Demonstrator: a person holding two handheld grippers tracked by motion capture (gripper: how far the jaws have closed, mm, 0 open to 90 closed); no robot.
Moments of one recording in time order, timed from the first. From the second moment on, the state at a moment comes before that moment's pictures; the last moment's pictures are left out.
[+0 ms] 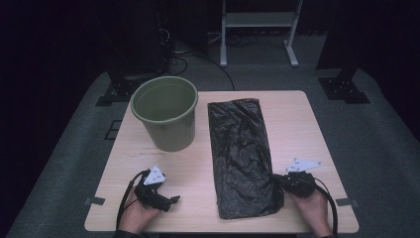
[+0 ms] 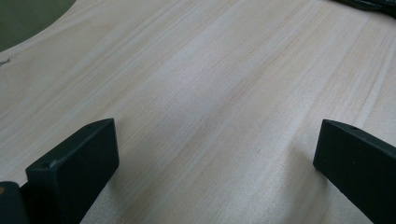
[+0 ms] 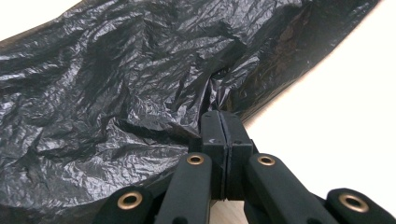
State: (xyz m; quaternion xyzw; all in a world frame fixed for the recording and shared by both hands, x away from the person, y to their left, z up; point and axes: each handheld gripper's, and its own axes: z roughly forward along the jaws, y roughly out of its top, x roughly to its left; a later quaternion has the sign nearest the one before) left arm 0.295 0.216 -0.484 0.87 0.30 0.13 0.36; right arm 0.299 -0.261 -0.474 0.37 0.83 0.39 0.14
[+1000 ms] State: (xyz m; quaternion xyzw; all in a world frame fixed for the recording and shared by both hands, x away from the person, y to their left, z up) left arm 0.295 0.216 -0.484 0.87 0.30 0.13 0.36; right arm 0.284 -0.344 -0.473 0.44 0.81 0.35 0.16
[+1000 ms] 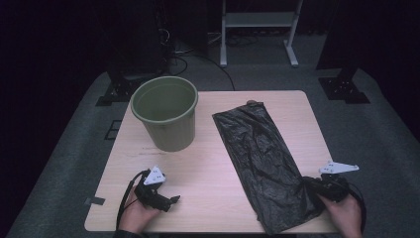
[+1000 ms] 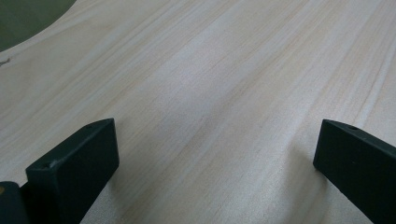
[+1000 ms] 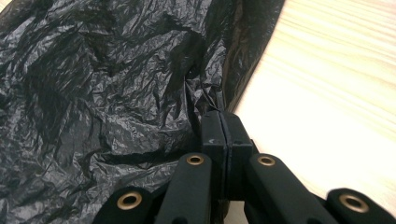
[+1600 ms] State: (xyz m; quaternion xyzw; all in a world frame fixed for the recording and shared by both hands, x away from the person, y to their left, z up) left arm 0.295 0.216 -0.484 0.87 0.30 0.13 0.36; right arm 0.275 -0.353 -0.465 0.47 0.79 0.36 0.18
